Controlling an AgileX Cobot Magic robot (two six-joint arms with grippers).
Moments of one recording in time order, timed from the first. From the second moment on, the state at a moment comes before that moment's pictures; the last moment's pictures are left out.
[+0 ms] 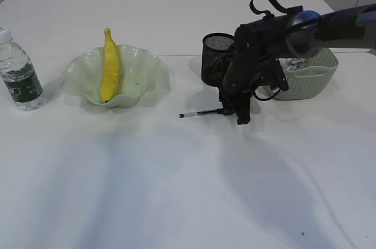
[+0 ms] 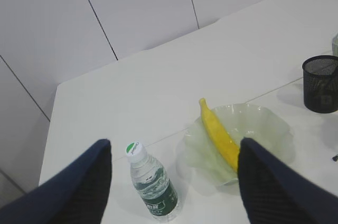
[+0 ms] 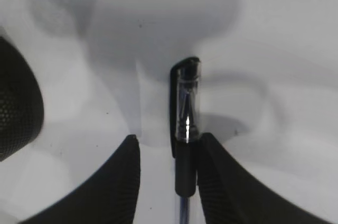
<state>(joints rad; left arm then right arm) -0.20 0.69 -0.78 0.15 0.37 0.10 0.35 2.33 -1.75 -0.08 0.69 1.83</state>
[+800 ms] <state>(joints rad) -0.20 0.69 -0.78 0.15 0.37 0.10 0.35 2.33 -1.76 -0.04 0.79 1.81</state>
